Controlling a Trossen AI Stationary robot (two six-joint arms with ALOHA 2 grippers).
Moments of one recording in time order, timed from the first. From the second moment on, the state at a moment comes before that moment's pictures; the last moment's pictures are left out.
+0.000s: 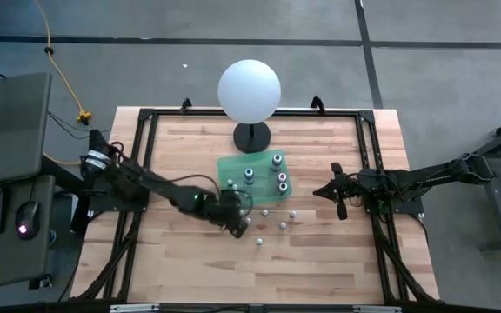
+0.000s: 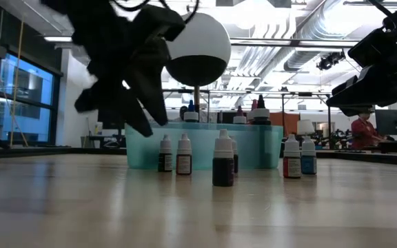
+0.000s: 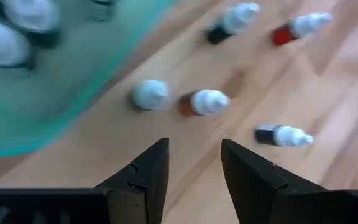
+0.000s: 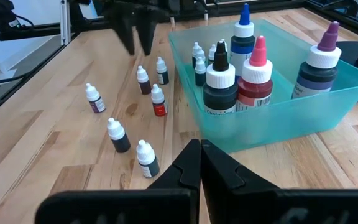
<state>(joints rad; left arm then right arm) -0.32 1.69 1.03 -0.31 -0.19 -1.17 0.10 0.45 0.01 0.14 0.06 0.15</state>
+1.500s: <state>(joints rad) -0.18 1.88 1.51 -0.93 0.00 -1.42 0.10 0.45 0.01 0.14 0.06 0.15</state>
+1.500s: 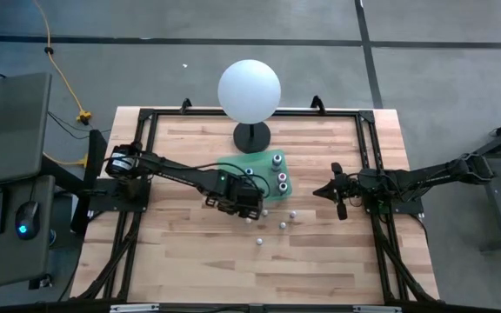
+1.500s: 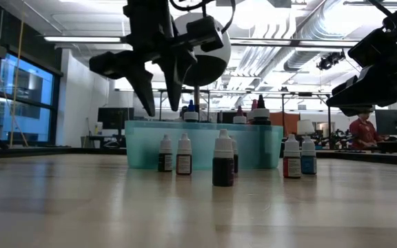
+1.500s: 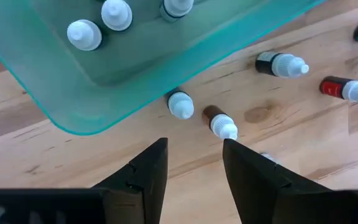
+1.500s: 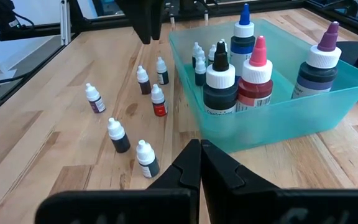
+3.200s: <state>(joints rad) -0.17 1.99 1.51 -0.87 -0.02 -1.34 0.10 0.46 0.01 0.14 0.06 0.15</state>
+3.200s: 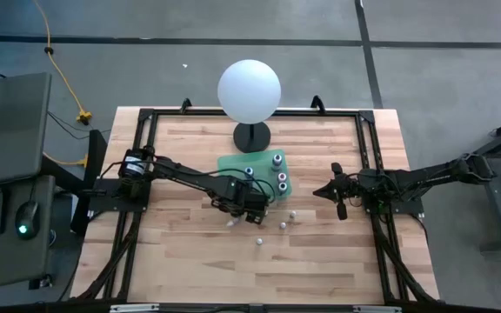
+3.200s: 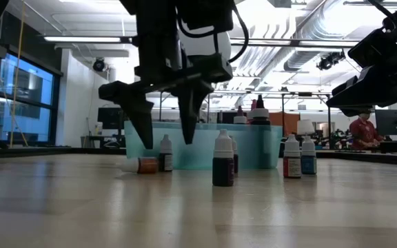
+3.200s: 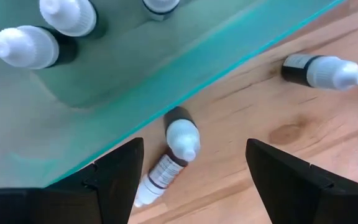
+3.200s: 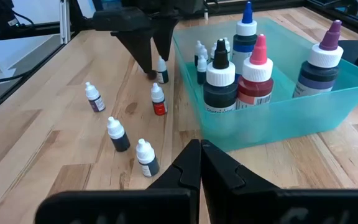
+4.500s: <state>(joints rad) -0.17 2.00 1.51 -0.87 -0.02 -1.31 0.10 0.46 0.01 0.14 0.06 0.15</state>
